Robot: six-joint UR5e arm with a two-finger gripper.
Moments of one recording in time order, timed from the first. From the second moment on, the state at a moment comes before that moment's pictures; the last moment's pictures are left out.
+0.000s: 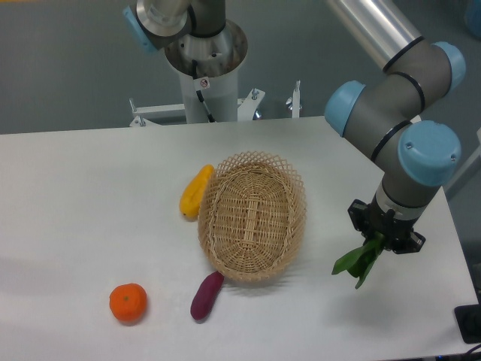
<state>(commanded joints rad) 2.64 -2.15 -1.23 -1.26 1.55 1.31</state>
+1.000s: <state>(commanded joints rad) 2.76 -2.00 -1.52 -1.23 1.54 1.49</state>
